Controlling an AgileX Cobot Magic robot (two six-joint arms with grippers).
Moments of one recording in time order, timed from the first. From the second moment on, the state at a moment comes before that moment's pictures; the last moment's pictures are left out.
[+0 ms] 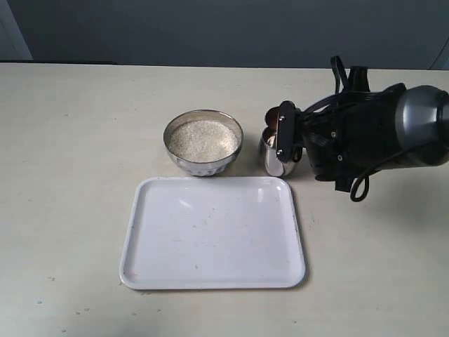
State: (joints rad) left arm -0.32 0.00 0.00 -0.18 0.25 0.27; right arm 0.82 1.81 -0.91 -1.34 0.91 0.35
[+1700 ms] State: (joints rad) left arm -0.32 0.00 0.00 -0.18 0.25 0.27; right arm 0.98 1.76 -0.91 -0.39 0.43 -0.47
